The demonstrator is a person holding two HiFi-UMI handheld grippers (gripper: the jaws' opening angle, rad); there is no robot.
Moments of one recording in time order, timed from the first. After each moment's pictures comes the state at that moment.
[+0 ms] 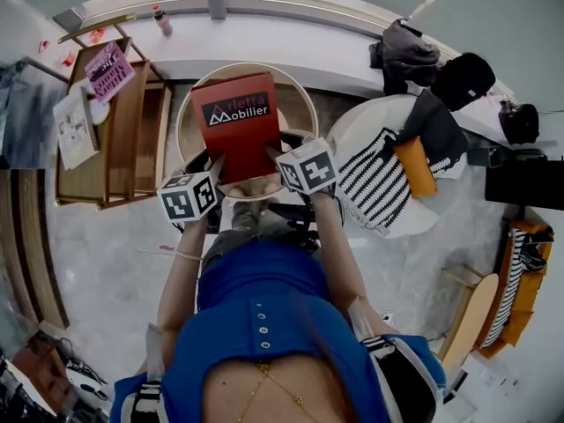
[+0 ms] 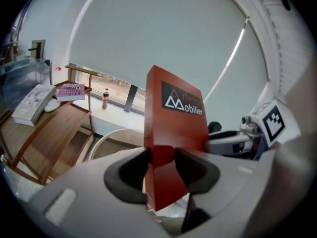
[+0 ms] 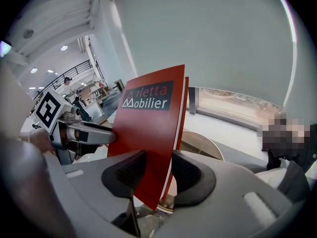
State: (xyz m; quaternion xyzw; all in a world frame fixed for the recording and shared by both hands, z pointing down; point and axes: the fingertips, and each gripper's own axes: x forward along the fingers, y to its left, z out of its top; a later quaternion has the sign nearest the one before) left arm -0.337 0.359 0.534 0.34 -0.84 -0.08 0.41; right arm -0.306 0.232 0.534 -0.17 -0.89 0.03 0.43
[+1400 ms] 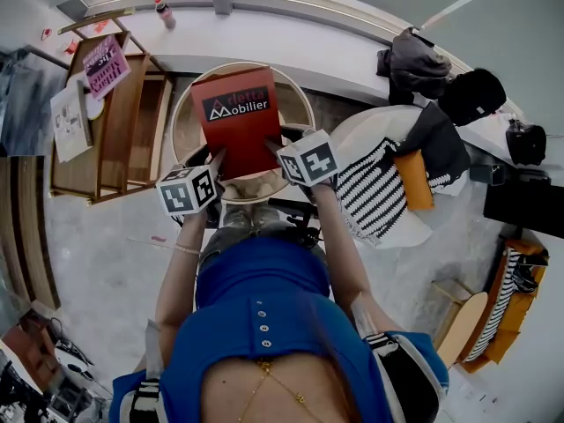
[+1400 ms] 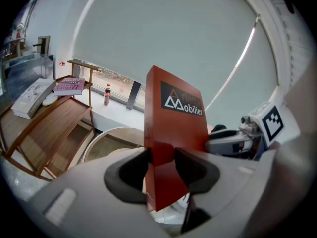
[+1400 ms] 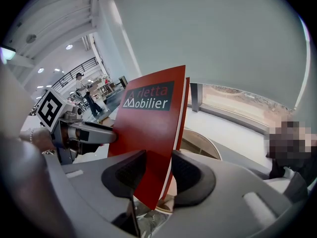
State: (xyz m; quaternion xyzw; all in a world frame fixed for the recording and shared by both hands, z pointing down) left arm -0.364 0.311 0.546 0.31 -0.84 -0.09 0.43; right arm -0.343 0.182 0.547 -0.22 -0.87 0.03 0.45
